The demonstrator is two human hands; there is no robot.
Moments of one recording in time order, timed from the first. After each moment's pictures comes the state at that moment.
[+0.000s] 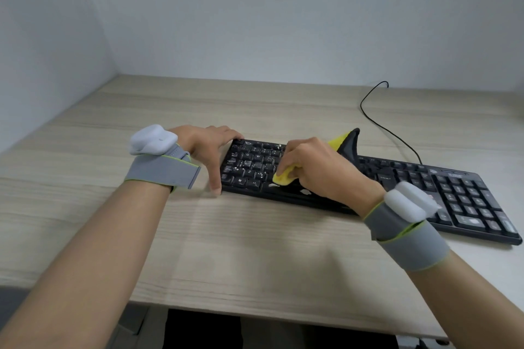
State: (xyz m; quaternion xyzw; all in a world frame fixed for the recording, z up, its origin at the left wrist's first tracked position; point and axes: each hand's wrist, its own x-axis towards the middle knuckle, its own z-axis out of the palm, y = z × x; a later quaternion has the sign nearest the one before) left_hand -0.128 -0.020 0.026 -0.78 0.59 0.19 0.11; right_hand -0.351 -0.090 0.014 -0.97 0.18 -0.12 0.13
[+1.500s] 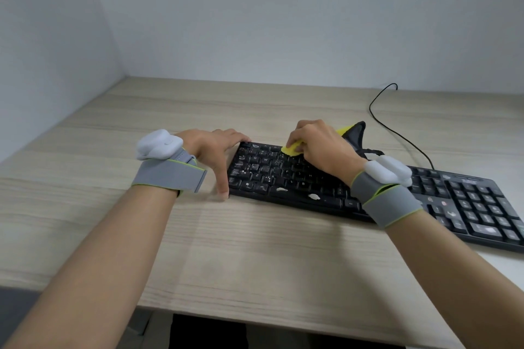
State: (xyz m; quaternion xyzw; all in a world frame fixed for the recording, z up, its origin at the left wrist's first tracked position) left_hand -0.123 -0.021 0.021 -0.78 0.59 0.21 0.09; right_hand -0.318 -0.135 0.008 -0.96 0.24 -0.14 0.09
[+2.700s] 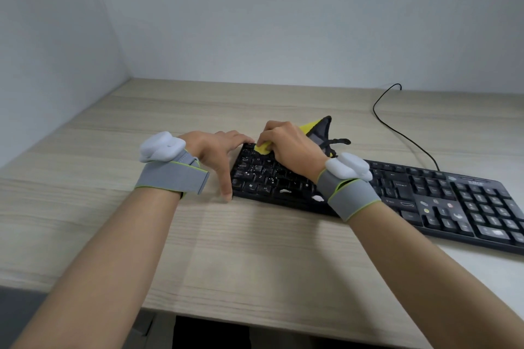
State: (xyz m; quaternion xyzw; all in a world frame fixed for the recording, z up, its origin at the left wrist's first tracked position) left_hand -0.117 -0.023 0.018 -0.77 0.59 0.22 0.09; right_hand -0.277 -0.111 0.005 -0.97 0.16 -0.15 0.08
